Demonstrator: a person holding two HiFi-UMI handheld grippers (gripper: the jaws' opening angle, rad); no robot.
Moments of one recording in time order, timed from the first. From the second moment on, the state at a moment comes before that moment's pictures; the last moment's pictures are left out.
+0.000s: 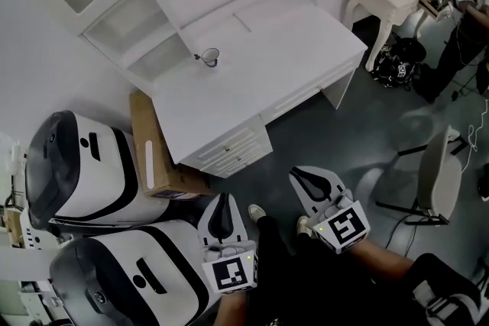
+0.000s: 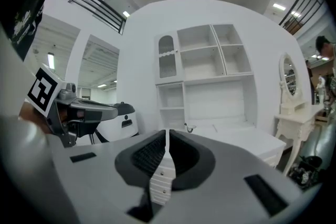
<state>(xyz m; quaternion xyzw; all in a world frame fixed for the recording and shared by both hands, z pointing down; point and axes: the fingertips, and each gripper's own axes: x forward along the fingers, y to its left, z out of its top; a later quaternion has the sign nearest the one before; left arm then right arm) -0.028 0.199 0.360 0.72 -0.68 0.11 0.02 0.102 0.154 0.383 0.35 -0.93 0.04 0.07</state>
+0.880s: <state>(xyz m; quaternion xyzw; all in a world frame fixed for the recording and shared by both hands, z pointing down) -0.179 0.022 0.366 0.77 -0.63 0.10 0.04 -0.044 -0.009 0.367 0.38 -0.92 0.02 0.10</state>
